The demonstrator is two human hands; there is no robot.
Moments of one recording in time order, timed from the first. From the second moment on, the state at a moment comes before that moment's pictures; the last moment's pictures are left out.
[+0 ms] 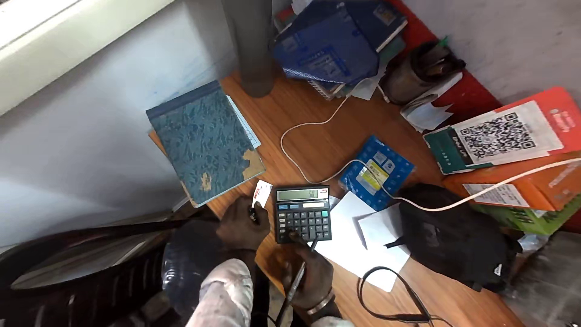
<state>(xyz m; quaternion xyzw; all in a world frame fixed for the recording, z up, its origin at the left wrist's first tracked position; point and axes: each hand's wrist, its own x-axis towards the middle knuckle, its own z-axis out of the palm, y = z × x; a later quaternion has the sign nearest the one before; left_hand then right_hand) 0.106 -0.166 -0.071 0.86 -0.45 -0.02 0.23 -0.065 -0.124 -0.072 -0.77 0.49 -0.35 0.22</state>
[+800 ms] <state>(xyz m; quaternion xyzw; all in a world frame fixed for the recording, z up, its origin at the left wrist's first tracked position) 0.105 -0.166 -0.073 0.87 -0.45 0.00 0.23 -0.064 -0.121 -0.068 -0.78 0.50 -0.30 0.21</state>
